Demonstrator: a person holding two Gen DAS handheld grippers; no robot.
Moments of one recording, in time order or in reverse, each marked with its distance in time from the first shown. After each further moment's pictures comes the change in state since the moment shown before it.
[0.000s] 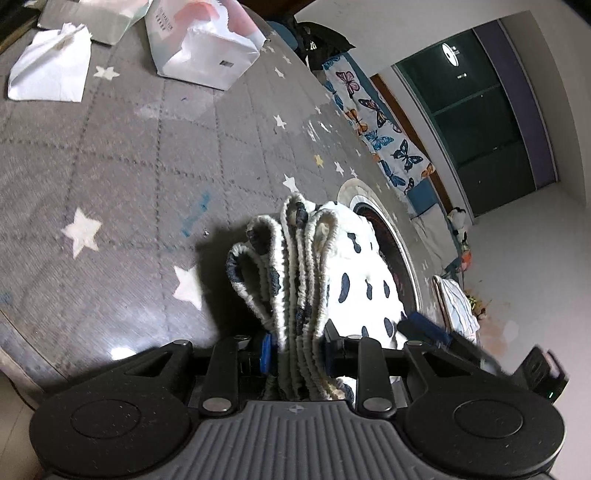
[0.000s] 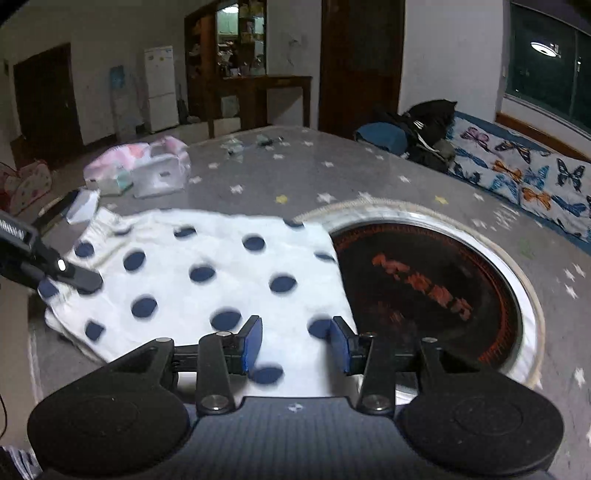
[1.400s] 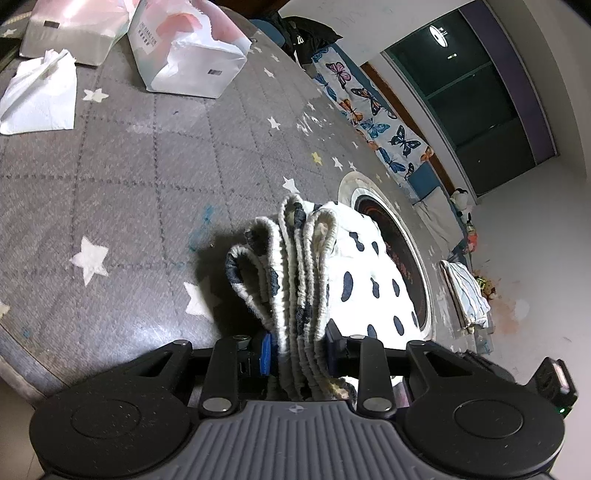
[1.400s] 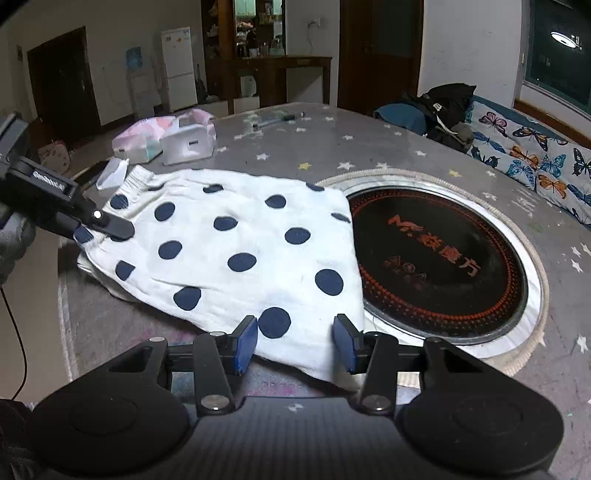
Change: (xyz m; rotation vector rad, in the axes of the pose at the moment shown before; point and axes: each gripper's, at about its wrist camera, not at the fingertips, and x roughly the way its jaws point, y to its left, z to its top) left arm -0.009 0.009 0.004 0.084 0.021 0.028; right arm -0.037 0.002 -0.029 -0.014 0.069 0.043
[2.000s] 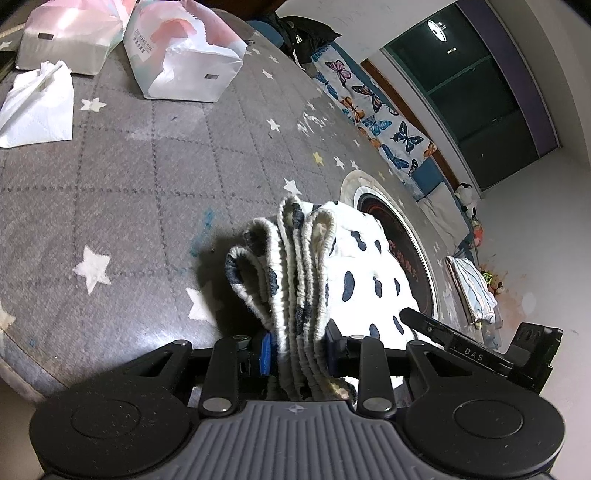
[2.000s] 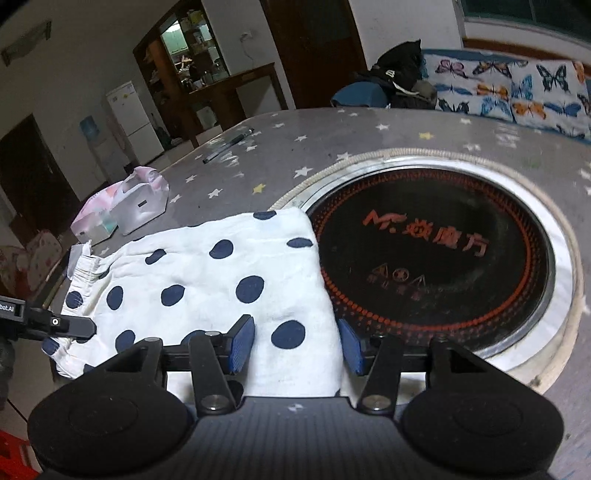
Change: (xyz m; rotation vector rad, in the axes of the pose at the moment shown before) left arm 0.000 -0.003 0.002 0.027 0.005 0.024; right arm 0.049 -0.043 0.015 0.335 -0.022 0.066
